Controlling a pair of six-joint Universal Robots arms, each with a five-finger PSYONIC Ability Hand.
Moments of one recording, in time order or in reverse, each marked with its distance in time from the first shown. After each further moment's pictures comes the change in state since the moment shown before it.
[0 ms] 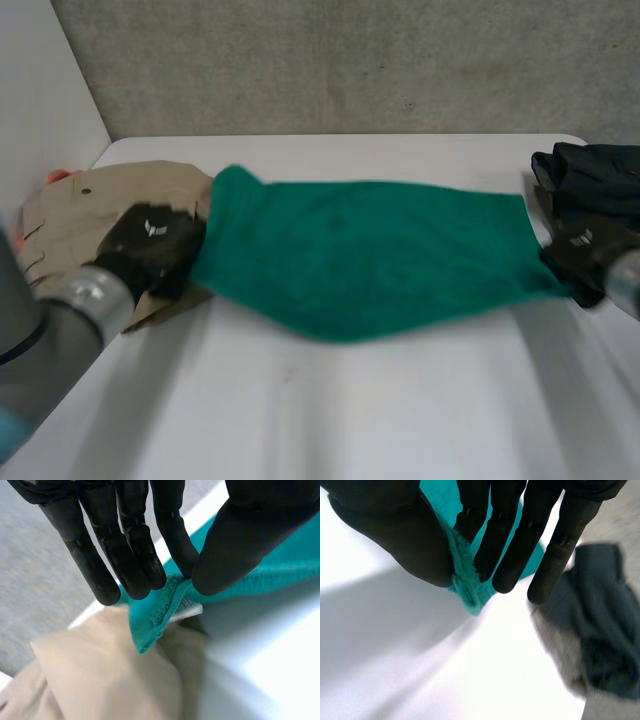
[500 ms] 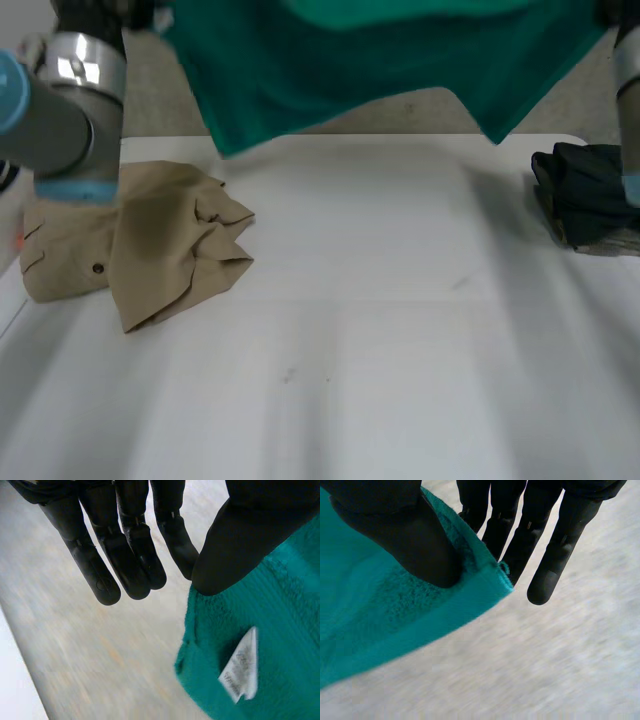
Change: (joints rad) left arm 0.016 -0.454 0.774 0.641 -0.083 -0.160; right arm 0.152 0.177 -0.550 -0.713 0.106 0.268; left_hand 0.000 -0.001 0.000 0.000 0.000; right_hand 0.000 0.000 0.000 0.000 0.000
